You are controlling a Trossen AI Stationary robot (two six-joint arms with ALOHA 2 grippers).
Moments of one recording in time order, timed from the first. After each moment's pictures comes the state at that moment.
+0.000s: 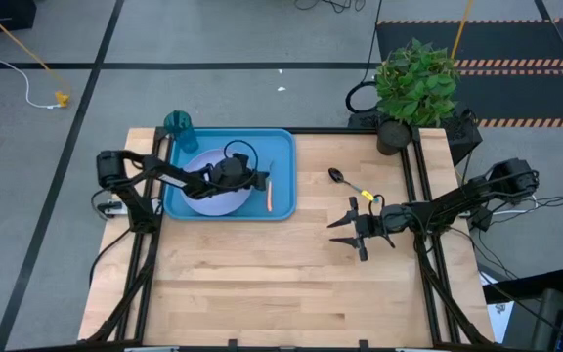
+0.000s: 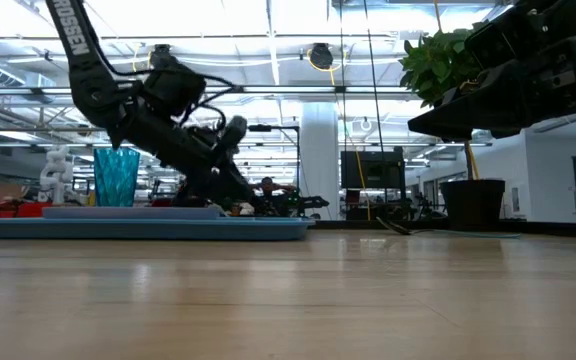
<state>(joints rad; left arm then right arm) 0.34 1.69 0.55 0.70 -0.12 -0.87 0.22 1.19 0.14 0.83 0.10 -0.02</state>
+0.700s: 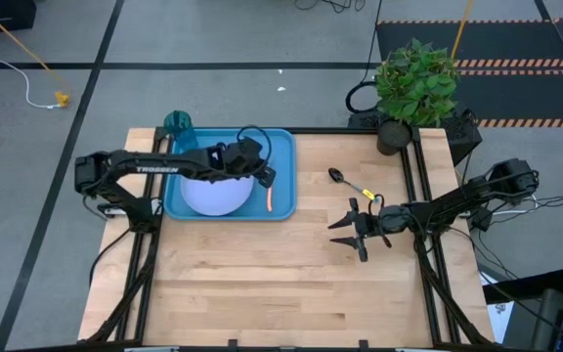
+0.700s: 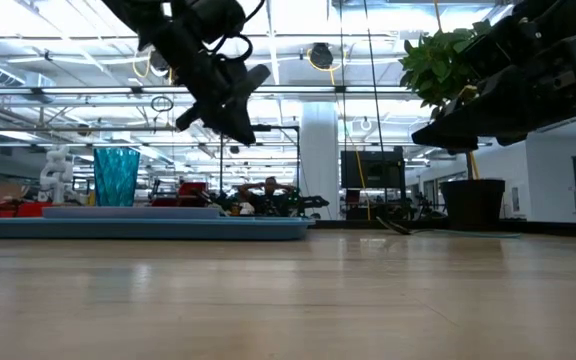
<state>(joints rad) 0.27 1.52 1.04 -0.28 -0.30 -0.53 0.22 1.19 0.14 0.78 0.10 0.09</state>
